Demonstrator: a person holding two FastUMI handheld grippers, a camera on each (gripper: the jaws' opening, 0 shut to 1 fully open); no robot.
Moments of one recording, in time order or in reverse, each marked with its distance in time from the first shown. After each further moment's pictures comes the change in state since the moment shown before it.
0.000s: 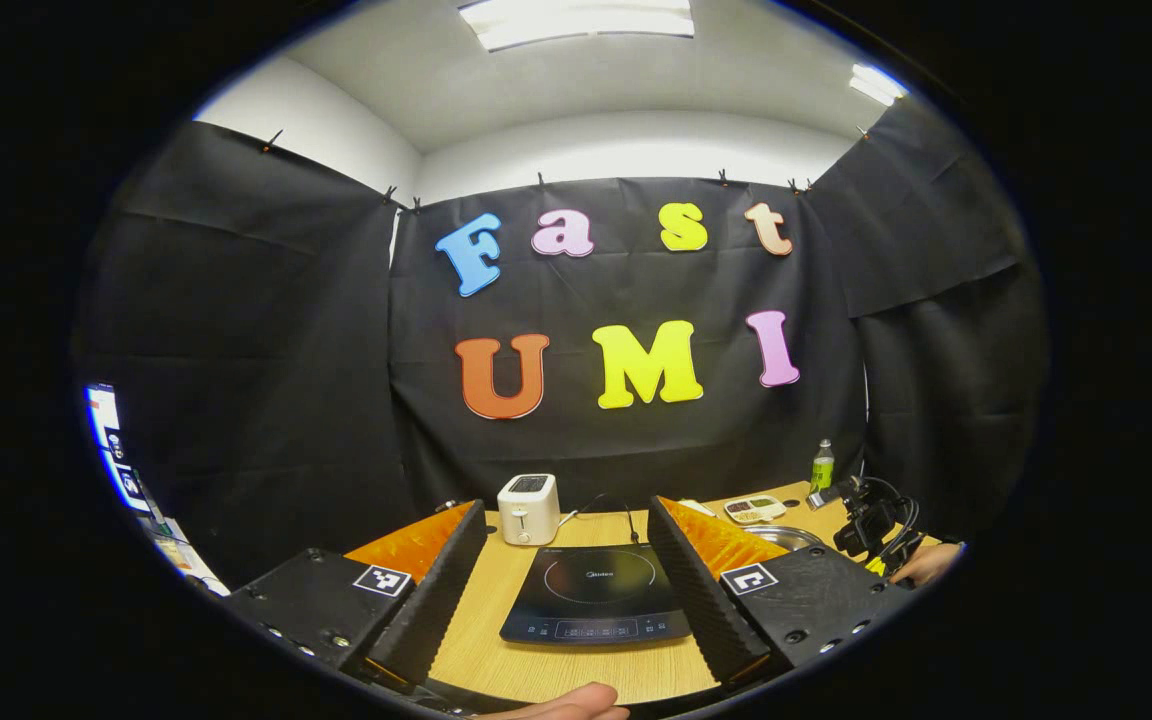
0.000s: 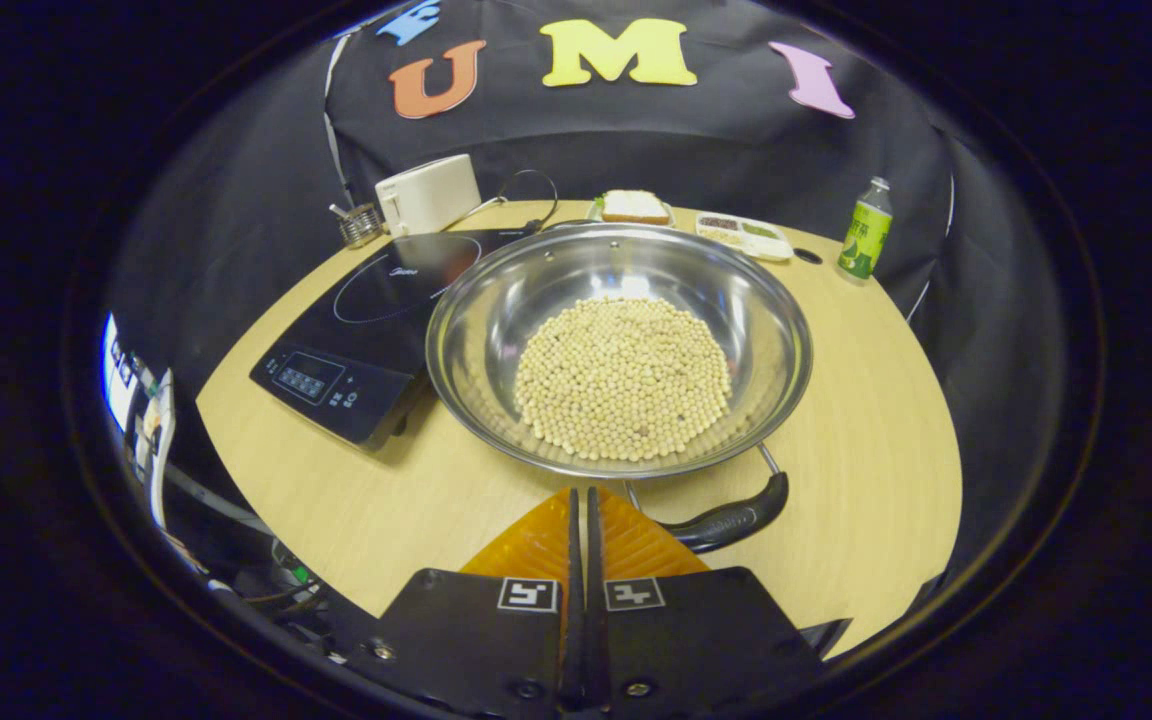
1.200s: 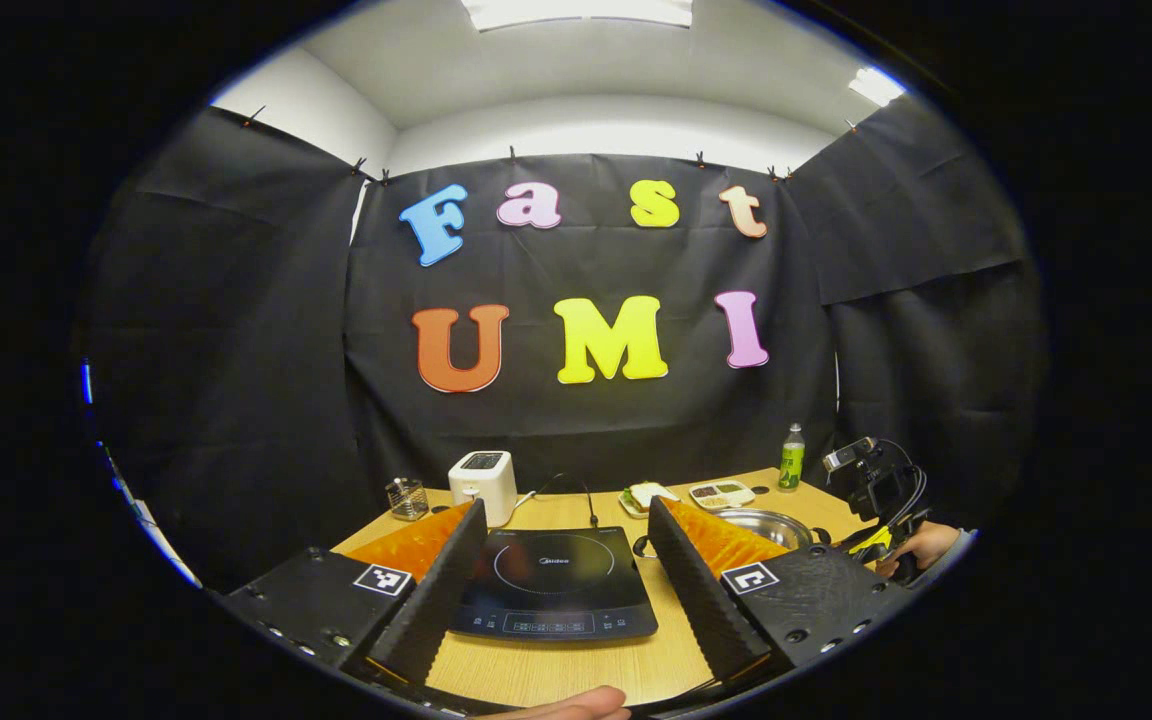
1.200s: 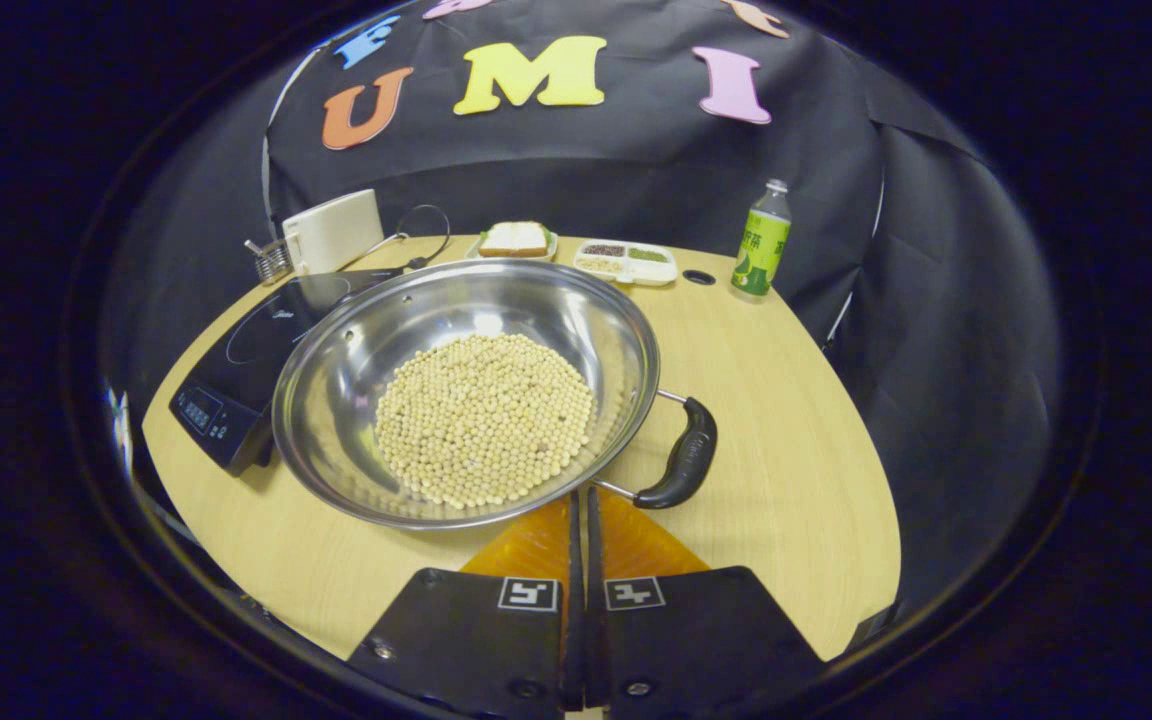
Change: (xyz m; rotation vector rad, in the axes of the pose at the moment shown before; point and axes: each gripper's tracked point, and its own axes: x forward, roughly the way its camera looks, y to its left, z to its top) left arm 0.032 -0.046 -0.034 -0.036 0.048 -0.116; right arm 0.016 -0.115 0.025 0.054 -0.142 -0.170
